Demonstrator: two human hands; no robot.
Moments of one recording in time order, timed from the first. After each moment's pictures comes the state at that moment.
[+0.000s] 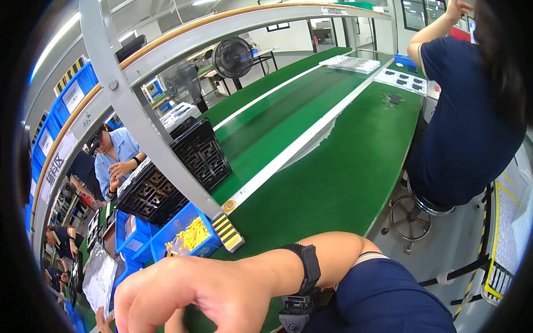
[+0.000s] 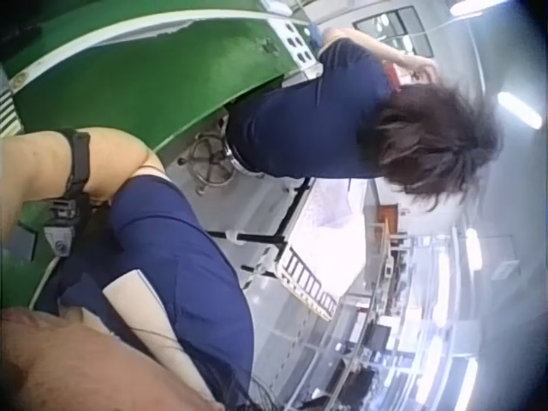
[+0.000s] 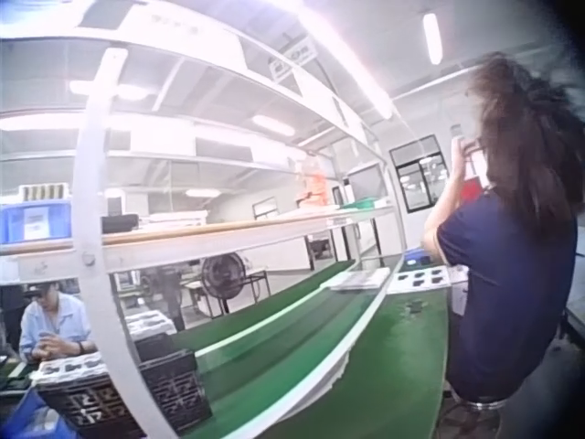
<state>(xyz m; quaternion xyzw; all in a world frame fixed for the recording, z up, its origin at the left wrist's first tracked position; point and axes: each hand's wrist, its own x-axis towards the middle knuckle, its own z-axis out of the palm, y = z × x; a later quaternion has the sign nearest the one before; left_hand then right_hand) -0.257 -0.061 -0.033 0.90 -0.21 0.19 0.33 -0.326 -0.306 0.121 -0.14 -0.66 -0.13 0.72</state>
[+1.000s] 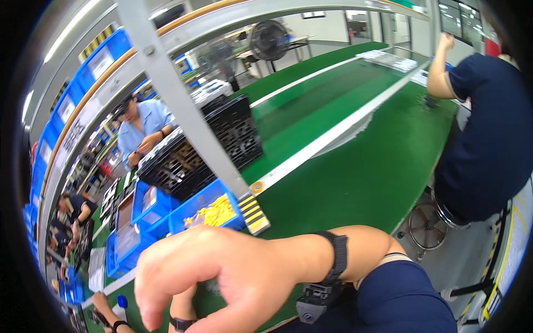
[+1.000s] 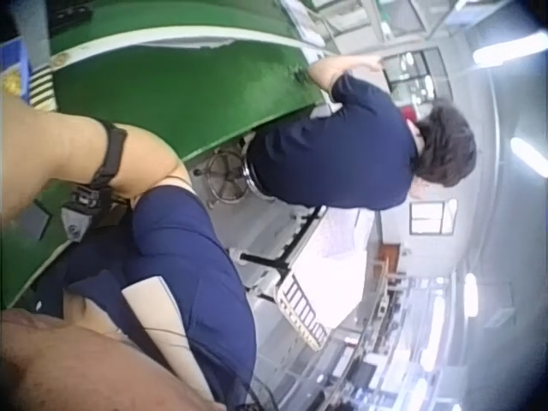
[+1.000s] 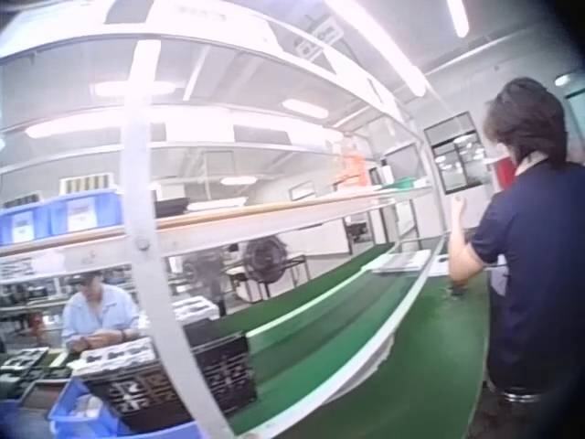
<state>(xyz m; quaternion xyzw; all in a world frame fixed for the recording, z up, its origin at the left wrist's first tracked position) -0.250 -0.071 -0.033 0.89 -0.22 0.17 0.36 -0.299 -0.312 0.113 -0.26 -0.65 -0.18 0.69</state>
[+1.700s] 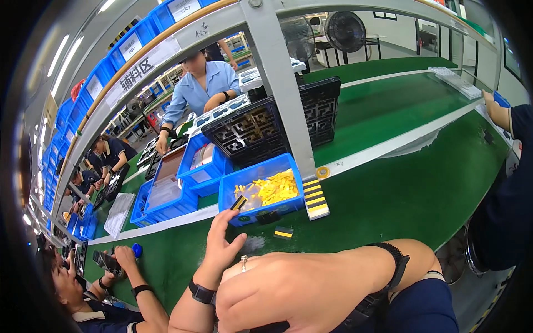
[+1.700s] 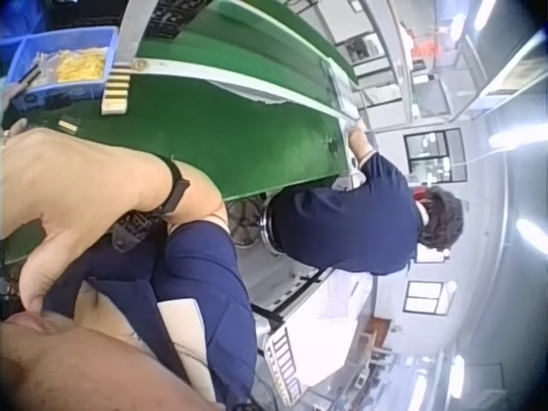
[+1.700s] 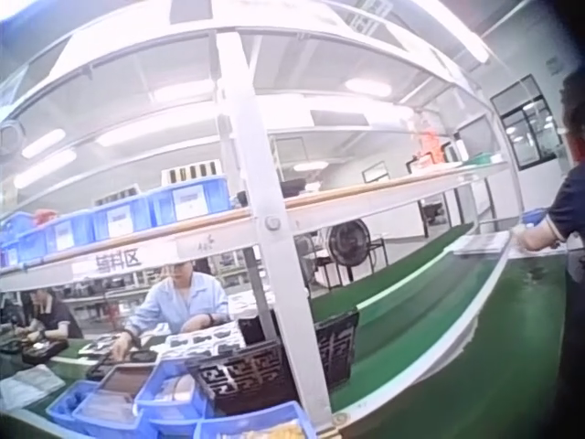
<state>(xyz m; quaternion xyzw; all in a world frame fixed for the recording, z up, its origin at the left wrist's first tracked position) -0.258 -0.075 -0.025 0.88 -0.24 0.20 0.35 -0.320 -0.313 0.120 -0.46 -0.68 -0.01 0.57</state>
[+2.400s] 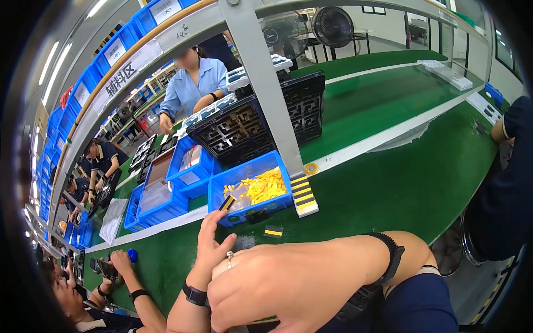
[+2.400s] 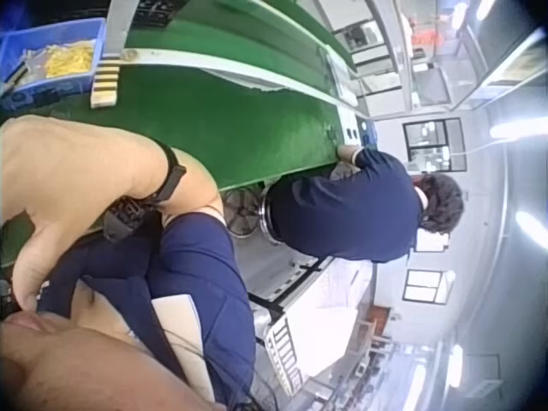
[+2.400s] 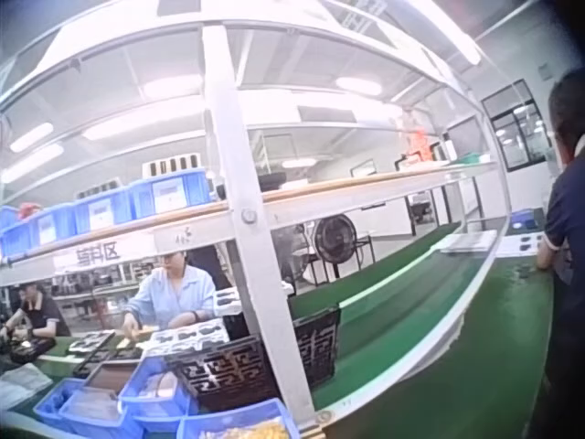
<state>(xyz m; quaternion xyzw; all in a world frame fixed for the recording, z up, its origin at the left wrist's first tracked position) -0.258 -0.073 -0.024 0.89 -0.23 0.18 0.35 -0.318 -0.319 0.116 -0.46 -0.67 -0.02 0.58</state>
